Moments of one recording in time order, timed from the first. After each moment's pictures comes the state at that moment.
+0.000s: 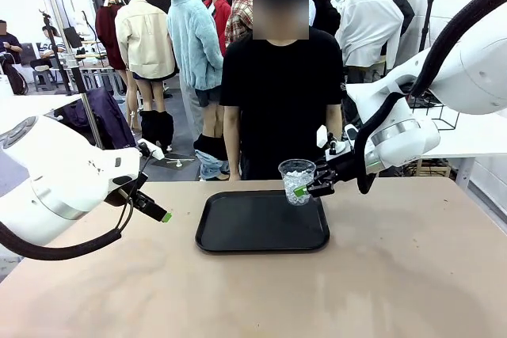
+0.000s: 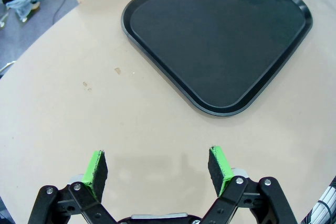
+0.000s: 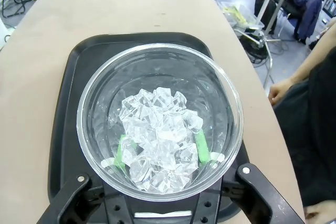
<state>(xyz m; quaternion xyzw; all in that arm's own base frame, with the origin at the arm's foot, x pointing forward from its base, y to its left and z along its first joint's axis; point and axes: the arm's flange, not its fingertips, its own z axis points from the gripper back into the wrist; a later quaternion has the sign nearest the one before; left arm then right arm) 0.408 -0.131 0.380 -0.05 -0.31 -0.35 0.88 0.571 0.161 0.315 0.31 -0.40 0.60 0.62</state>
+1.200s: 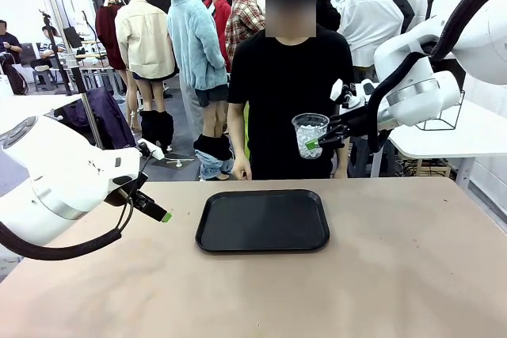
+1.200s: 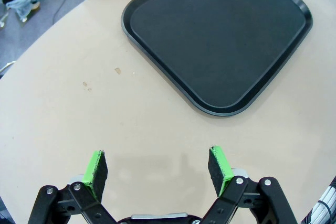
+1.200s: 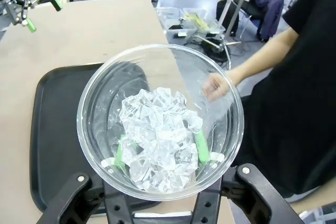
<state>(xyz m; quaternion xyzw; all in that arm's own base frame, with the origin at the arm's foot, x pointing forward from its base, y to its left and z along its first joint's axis) 0.408 -0.132 0.380 -0.05 -0.31 -0.35 0.88 0.614 0.123 0.413 0.26 -0.46 0.56 0.64</state>
